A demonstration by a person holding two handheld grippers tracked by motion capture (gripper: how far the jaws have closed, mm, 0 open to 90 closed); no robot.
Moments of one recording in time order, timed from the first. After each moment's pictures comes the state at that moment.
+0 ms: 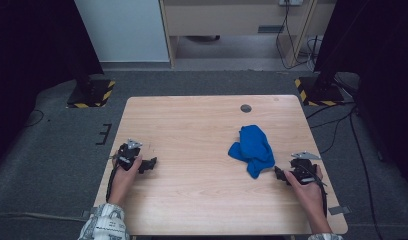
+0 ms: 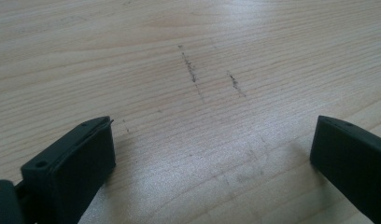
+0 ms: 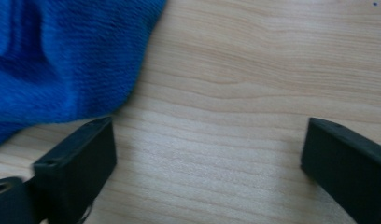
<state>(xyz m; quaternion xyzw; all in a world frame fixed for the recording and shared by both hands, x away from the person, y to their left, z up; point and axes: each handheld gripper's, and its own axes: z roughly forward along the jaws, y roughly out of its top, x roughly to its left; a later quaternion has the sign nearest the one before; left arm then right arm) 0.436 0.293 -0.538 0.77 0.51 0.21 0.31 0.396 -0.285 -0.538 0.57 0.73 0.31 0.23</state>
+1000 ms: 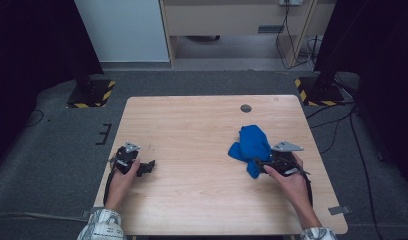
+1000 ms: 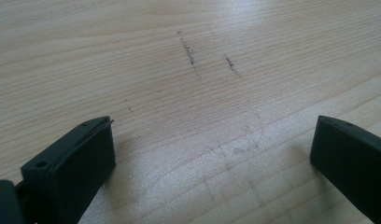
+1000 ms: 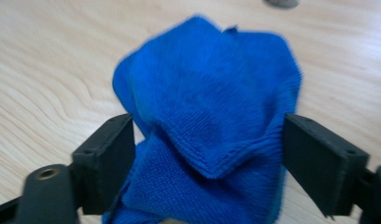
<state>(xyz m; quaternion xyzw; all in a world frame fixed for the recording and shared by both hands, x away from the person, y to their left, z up) 0.424 0.298 -0.537 0.77 0.51 0.21 0.31 0.410 -0.221 -0.503 0.44 0.78 0.39 0.22</state>
